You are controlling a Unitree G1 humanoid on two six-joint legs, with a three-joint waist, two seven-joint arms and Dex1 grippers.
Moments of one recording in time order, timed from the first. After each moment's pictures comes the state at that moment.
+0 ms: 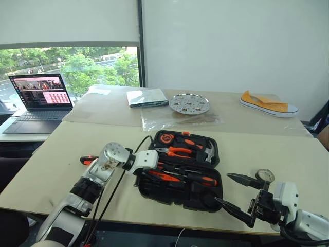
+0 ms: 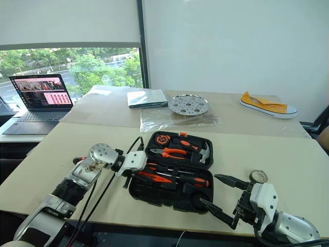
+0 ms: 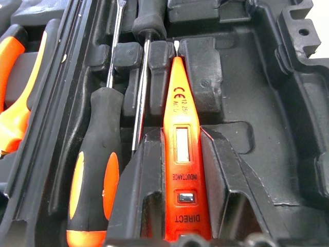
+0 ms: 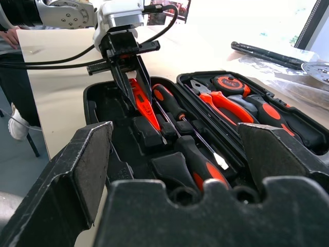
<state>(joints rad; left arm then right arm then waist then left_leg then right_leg) -0.70 0.52 -0.38 0.32 -0.01 0.06 -1.39 0.33 -0.60 -0.28 -0.50 0.55 0.03 0.96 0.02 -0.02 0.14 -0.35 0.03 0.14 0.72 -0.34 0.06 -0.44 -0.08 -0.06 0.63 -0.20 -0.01</state>
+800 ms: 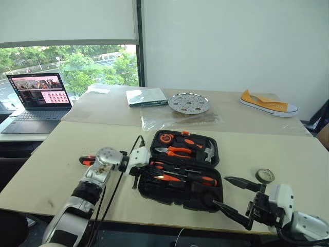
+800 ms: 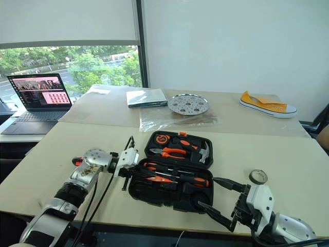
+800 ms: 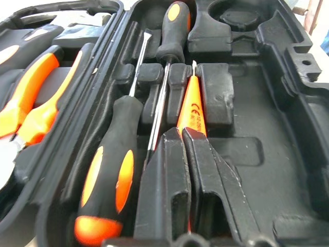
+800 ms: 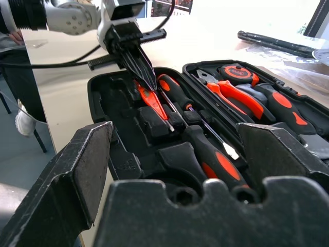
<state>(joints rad) -0.68 0.45 -0.25 0.55 -0.12 -0.20 -1.41 0.34 -0.59 -0.25 -0.48 0.53 0.03 0.97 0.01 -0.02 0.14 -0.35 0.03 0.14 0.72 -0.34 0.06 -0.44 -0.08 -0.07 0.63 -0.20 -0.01</state>
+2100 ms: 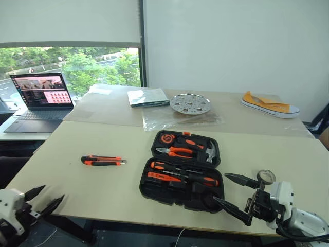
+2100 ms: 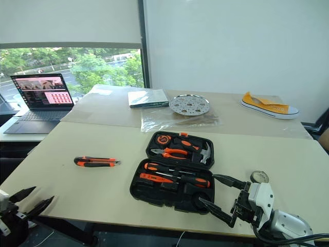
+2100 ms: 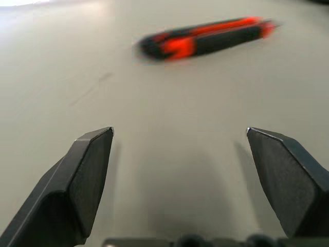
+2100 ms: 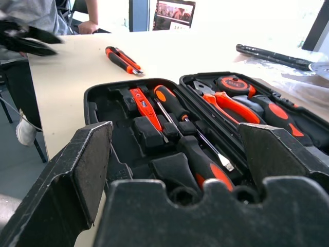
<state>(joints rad) 0.19 0.71 0.62 0.41 -0.48 -0.12 -1.04 0.27 -0.58 -0.24 -0.40 0.55 -0.03 1.02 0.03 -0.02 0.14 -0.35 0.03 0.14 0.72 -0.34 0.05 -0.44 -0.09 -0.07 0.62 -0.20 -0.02</state>
